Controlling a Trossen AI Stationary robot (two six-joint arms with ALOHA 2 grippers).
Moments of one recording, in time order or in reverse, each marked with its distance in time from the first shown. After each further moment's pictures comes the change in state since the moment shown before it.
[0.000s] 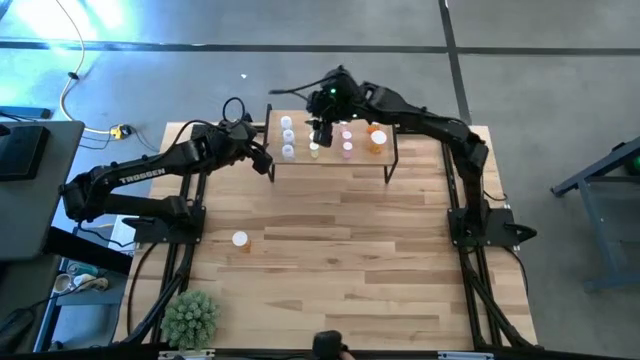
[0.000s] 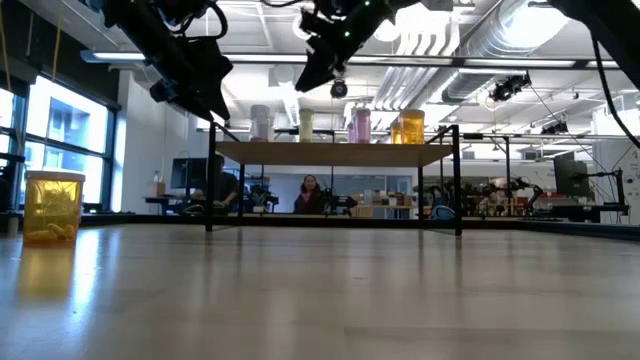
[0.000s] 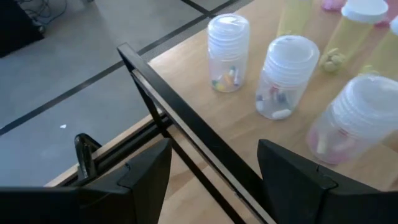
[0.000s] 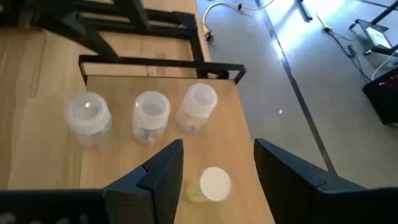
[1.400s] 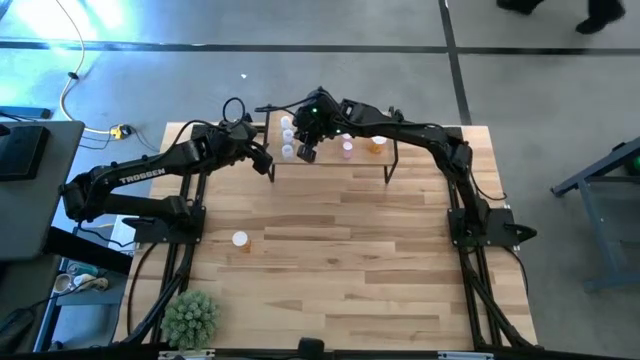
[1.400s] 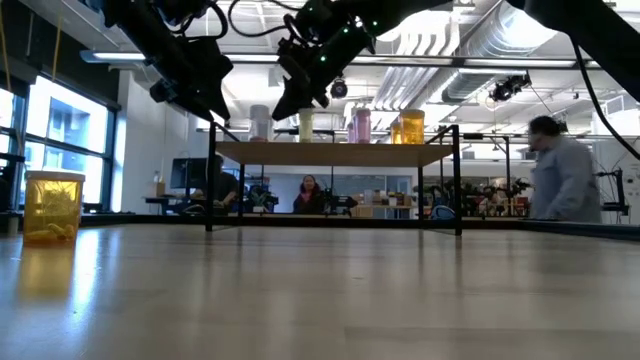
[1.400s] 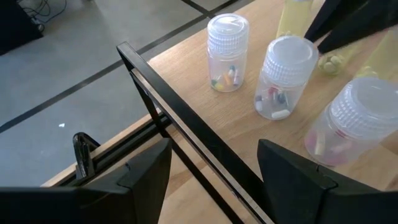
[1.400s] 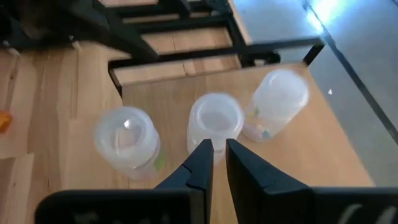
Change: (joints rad) left arm 0.001 0.001 0.000 0.000 0.001 -0.010; right arm 0.049 0.125 -0.027 0.098 -0.065 0.229
